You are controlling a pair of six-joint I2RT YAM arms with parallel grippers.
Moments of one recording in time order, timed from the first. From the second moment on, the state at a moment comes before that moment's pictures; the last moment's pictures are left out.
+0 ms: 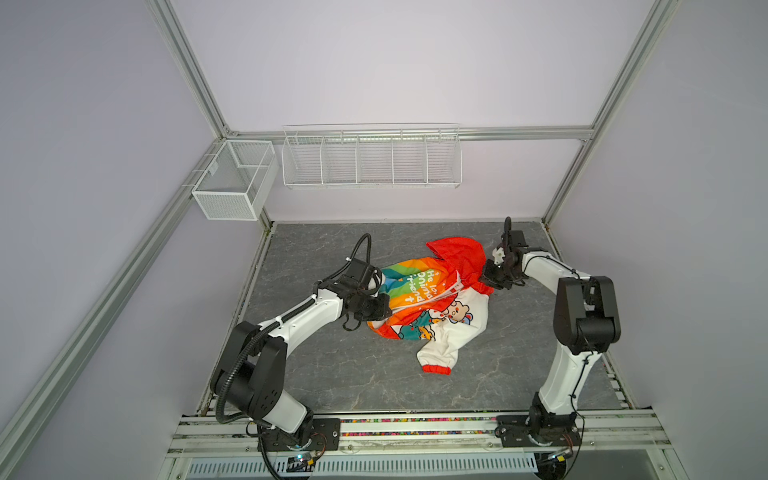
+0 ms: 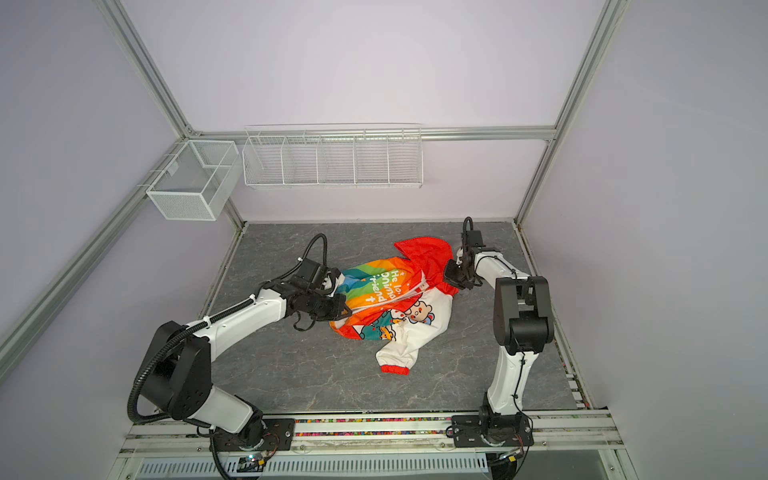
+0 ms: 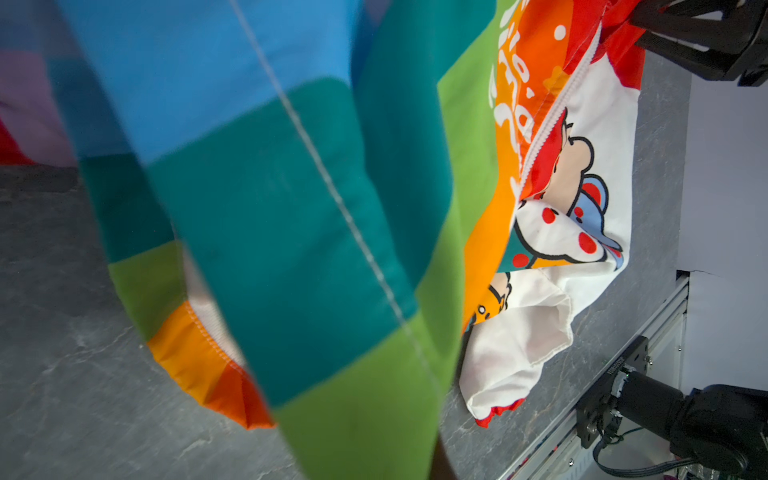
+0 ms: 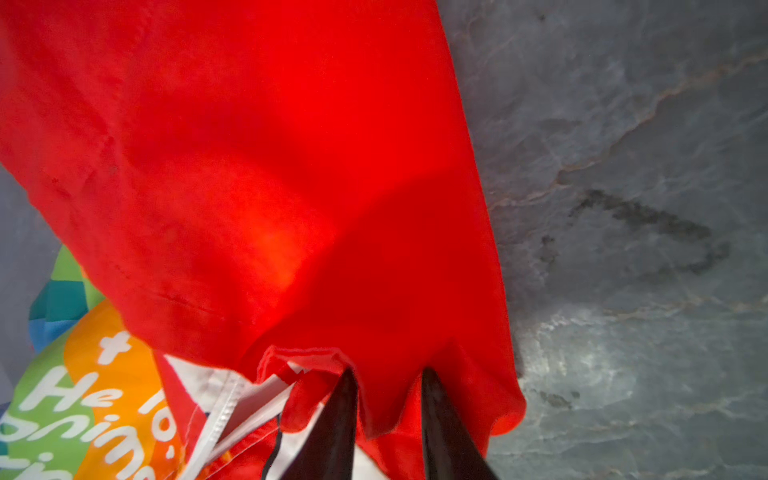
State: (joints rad) left arm -0.54 1.55 1.01 -0.53 0.40 -0.43; right arm 0.06 1.94 1.36 -0.62 -0.29 0.44
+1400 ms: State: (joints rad) left arm -0.53 1.54 0.97 -0.42 0.54 -0.47; right arm 0.57 1.57 0.95 -0.02 -0.54 1.14
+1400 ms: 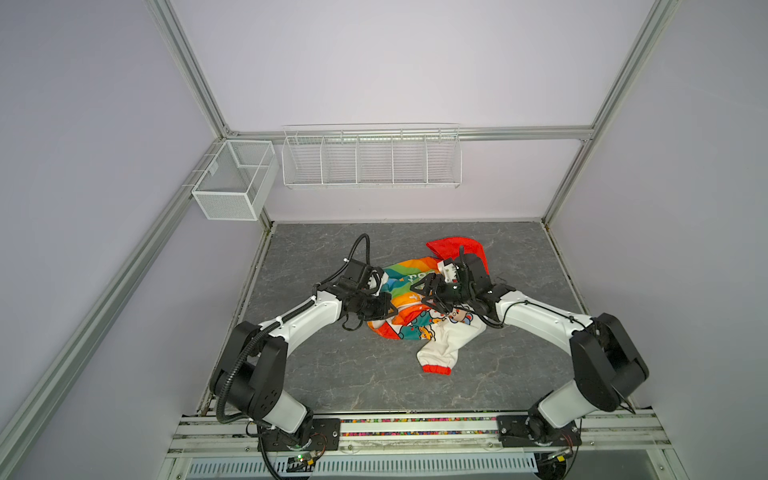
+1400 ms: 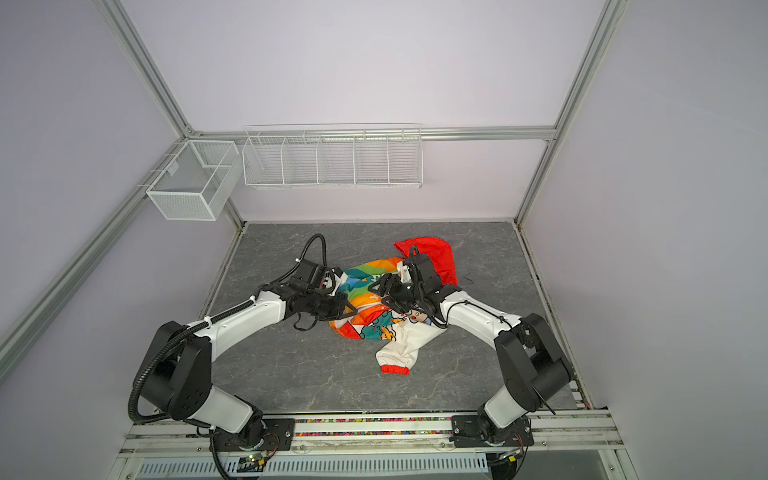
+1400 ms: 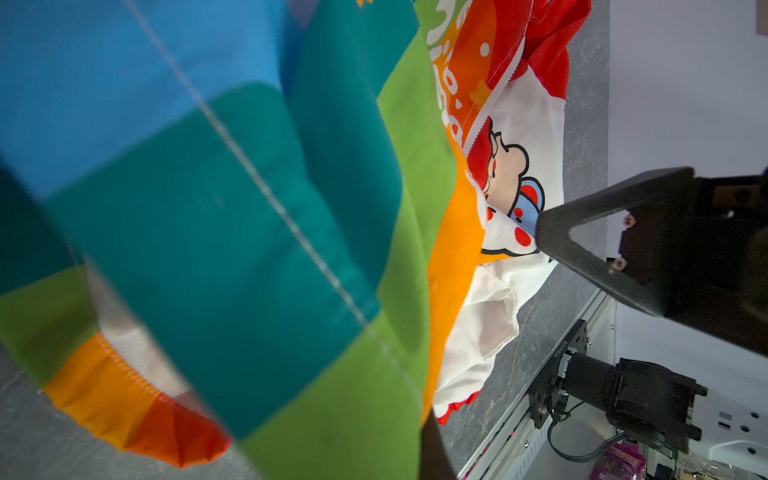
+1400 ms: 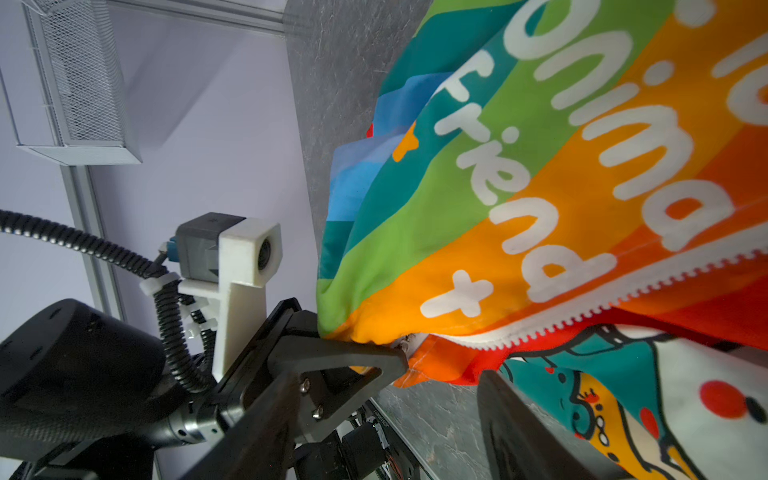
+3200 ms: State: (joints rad) left arm -0.55 1.23 0.38 0.38 0.38 -0.80; right arm 0.60 1.85 0.89 0.52 -0.61 1.50
